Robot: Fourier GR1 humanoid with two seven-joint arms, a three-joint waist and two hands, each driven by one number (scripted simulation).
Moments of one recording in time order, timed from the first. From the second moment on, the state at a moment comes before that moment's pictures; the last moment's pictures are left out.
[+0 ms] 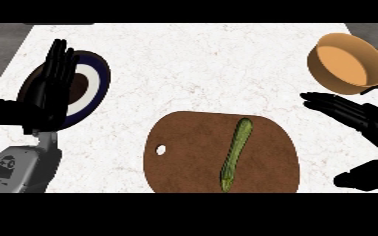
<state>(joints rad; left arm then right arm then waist) -0.25 0.35 -0.05 -1.52 0.30 0.25 -0.01 -0.09 -0.86 0.21 -1.72 0.16 0.24 -0.39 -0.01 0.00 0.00</state>
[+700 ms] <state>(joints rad) -0.26 0.30 -0.03 -1.51 0.24 0.22 -0.01 -0.13 -0.65 0.37 -1.84 0.37 0.37 0.02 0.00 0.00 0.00</state>
